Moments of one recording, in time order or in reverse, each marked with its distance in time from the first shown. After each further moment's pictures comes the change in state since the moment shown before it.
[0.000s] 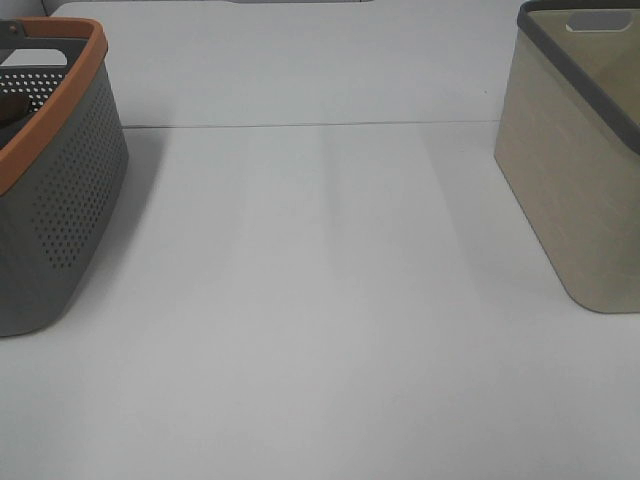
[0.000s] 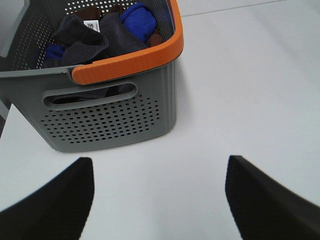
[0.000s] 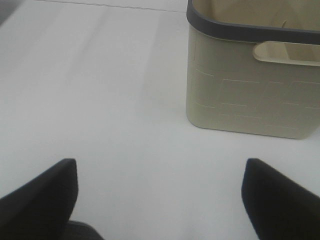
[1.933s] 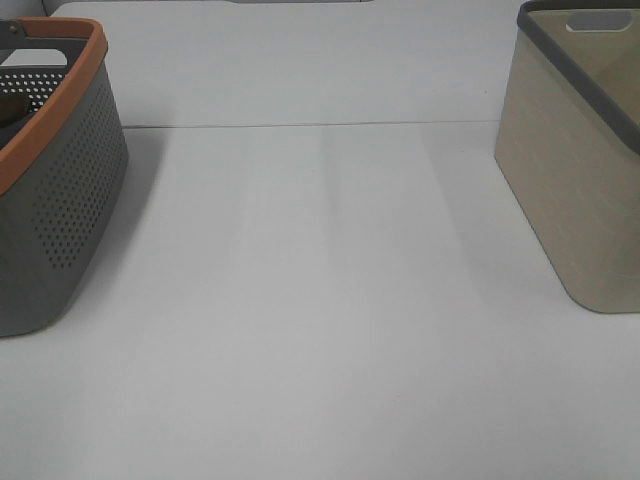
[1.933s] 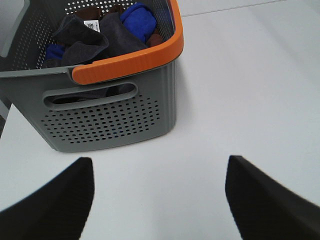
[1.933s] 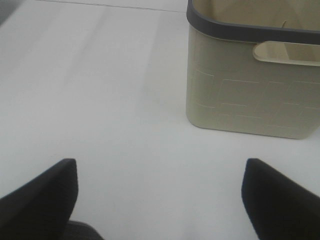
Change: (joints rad) left arm 0.000 0.000 0.000 0.000 0.000 0.000; right arm 0.000 0.000 0.000 0.000 0.000 0.000
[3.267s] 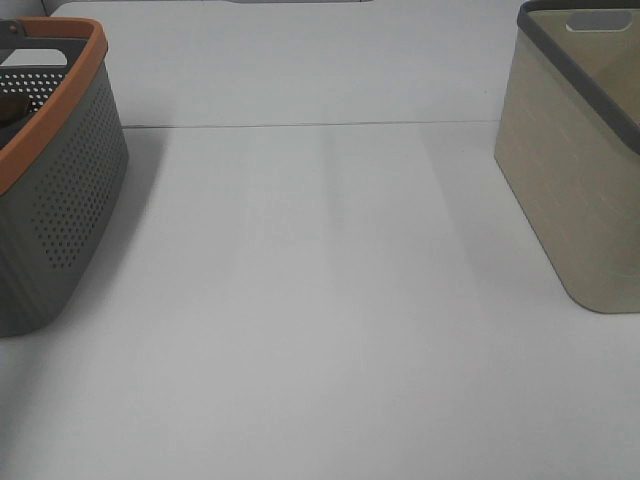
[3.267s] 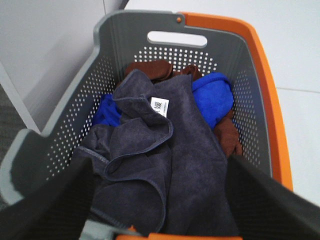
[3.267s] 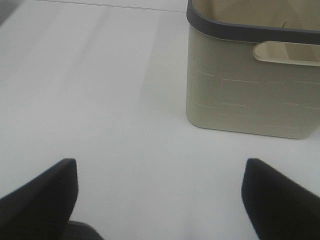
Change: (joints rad) left arm 0.000 0.916 -0.157 0.509 -0.698 -0.677; right arm 0.000 0.000 0.000 0.000 0.000 0.000
